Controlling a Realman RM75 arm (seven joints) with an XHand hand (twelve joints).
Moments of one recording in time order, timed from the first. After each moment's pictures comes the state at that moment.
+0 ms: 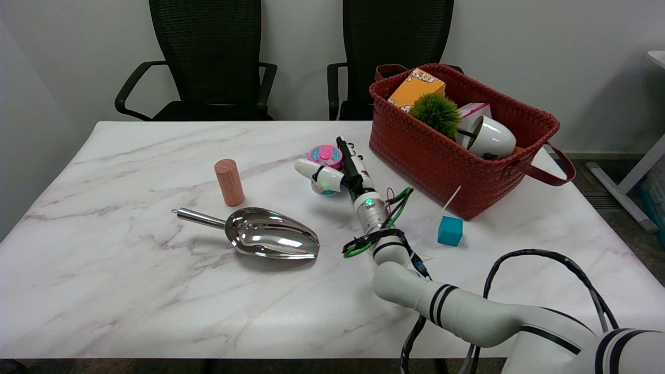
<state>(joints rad) 0.49 -1.48 -2.23 0.67 1.32 0.67 0.68</state>
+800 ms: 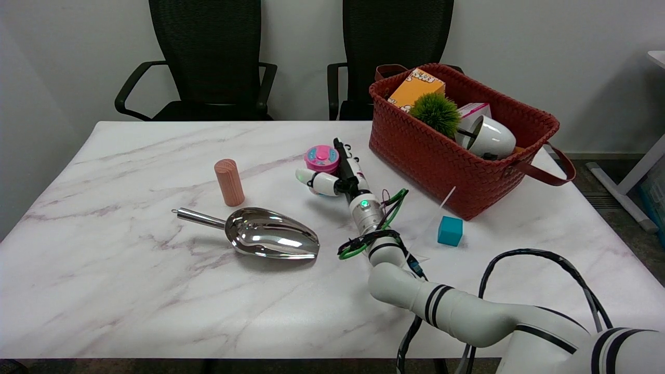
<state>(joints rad) 0.50 -1.50 -2.23 0.65 1.31 0.67 0.69</state>
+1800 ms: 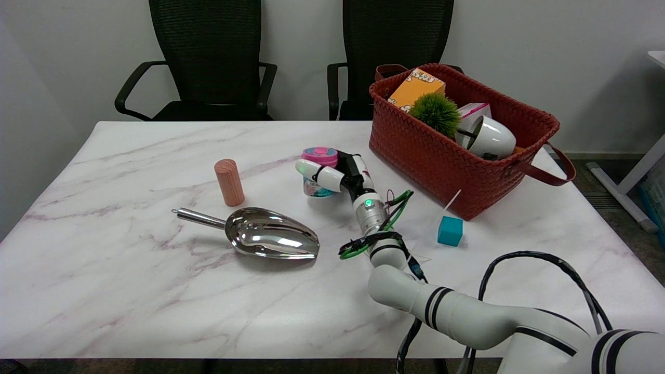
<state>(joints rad) 0.49 -1.50 -2.23 0.65 1.32 0.73 0.72</state>
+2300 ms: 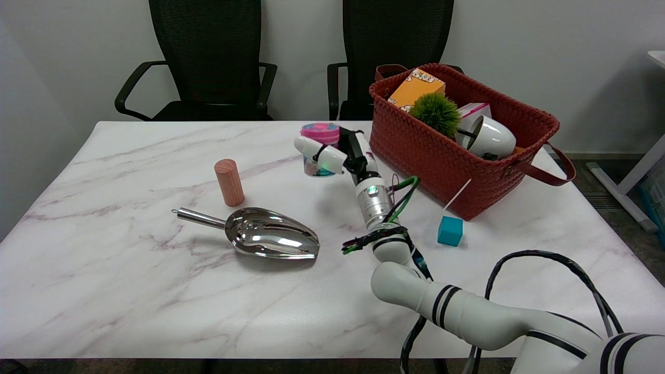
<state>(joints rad) 0.46 -1.46 -2.23 0.79 1.25 0.80 0.72</state>
